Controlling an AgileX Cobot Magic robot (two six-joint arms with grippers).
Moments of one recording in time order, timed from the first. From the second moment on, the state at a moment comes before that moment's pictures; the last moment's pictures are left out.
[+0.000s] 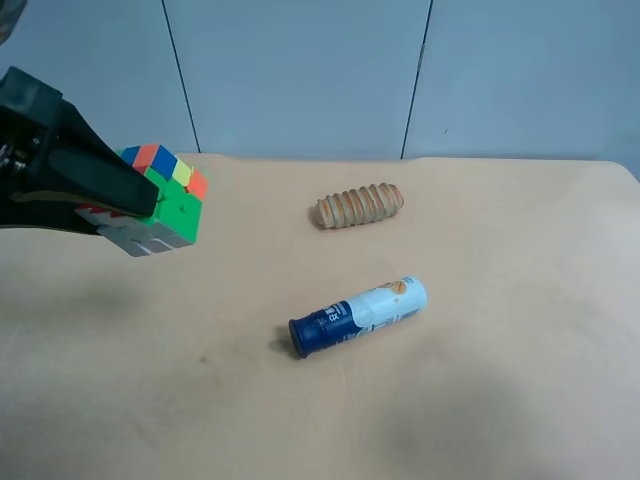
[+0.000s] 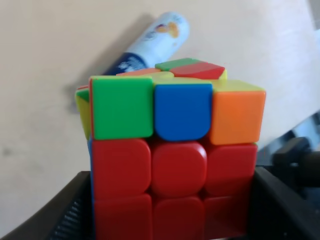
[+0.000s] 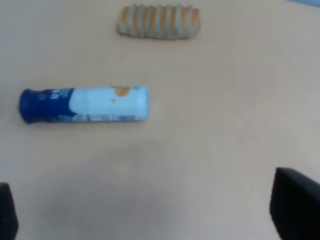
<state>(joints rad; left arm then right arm) -0.29 1.04 -0.86 -0.63 0.92 0.18 0.54 0.00 -0.50 -0.08 1.07 0.07</state>
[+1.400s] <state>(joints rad) 0.07 1.48 -0.86 -0.11 0.60 0.07 0.47 0.00 -0.50 -0.08 1.07 0.07</state>
